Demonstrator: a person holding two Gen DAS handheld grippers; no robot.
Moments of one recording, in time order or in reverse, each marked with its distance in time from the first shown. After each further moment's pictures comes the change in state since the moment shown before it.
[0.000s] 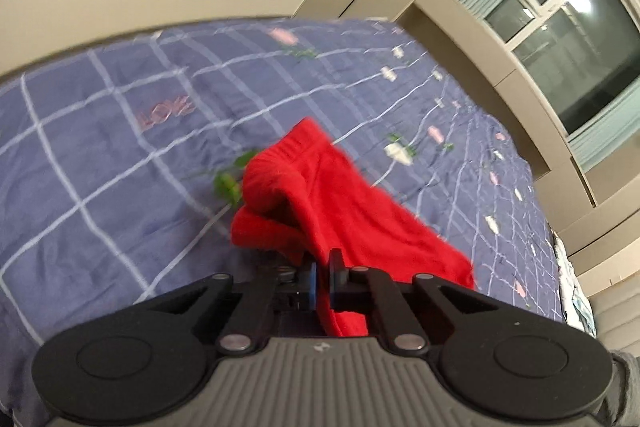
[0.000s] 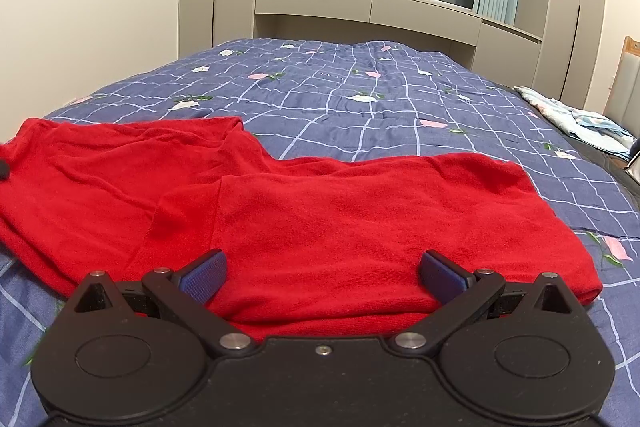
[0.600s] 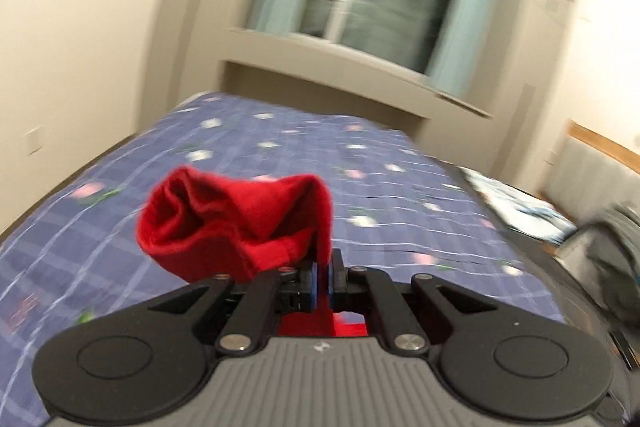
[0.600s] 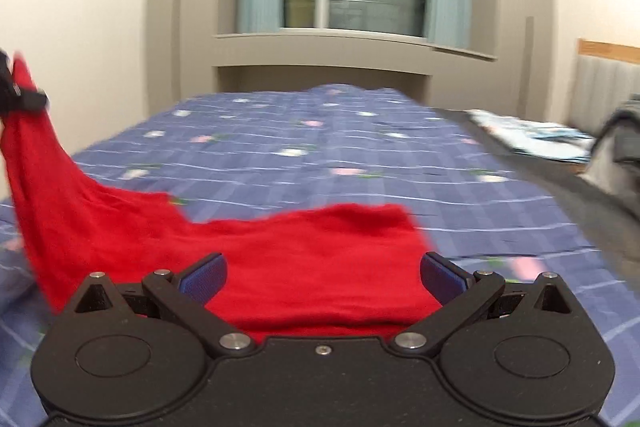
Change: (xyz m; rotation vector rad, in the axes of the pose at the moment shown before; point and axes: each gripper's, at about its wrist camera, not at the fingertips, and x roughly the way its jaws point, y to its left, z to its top) left arm -0.036 -0.162 -0.030 0.617 -0.156 -0.271; right arm -0.052 -0.086 0.009 0.107 -0.129 -0.104
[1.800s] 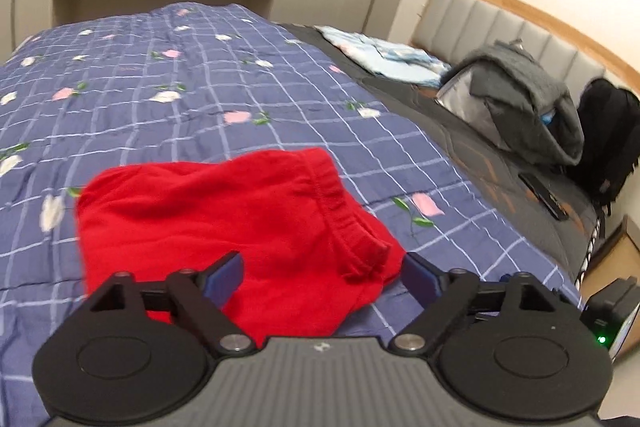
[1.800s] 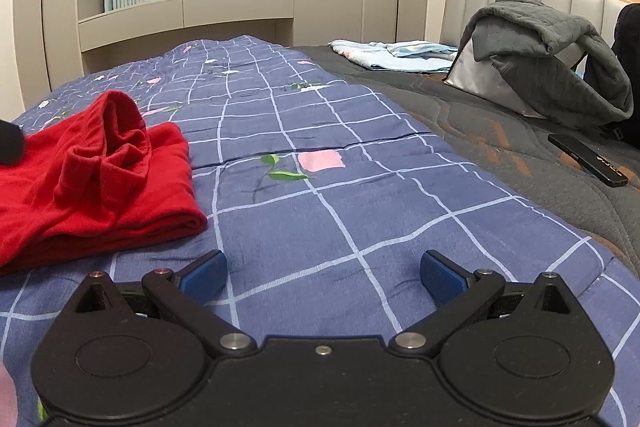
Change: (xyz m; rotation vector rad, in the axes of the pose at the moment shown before) left arm 0.061 -0.134 -0.071 0.229 0.360 -0.306; right arm 0.004 -0.116 -0.063 0.197 0.135 -0.282
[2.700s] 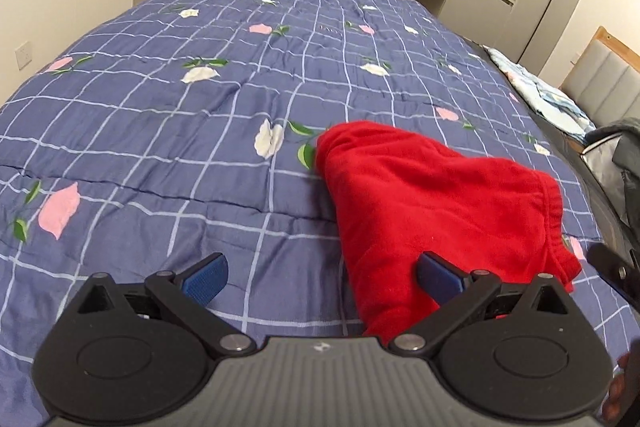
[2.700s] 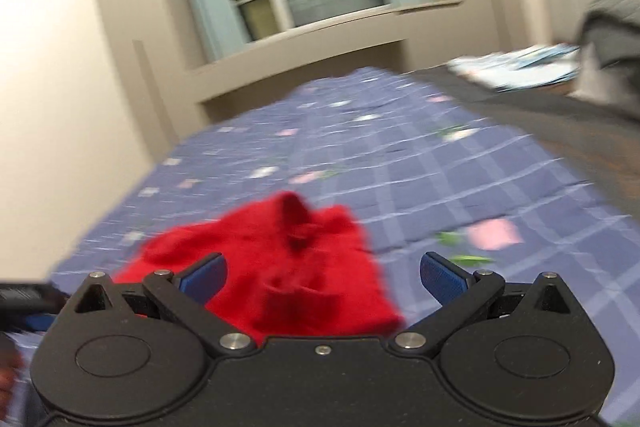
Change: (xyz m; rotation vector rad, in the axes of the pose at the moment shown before) left arm -0.029 0.122 -0.028 -0.325 0.040 0.324; right arm -0.008 0.035 0.059 0.111 -0.033 0.490
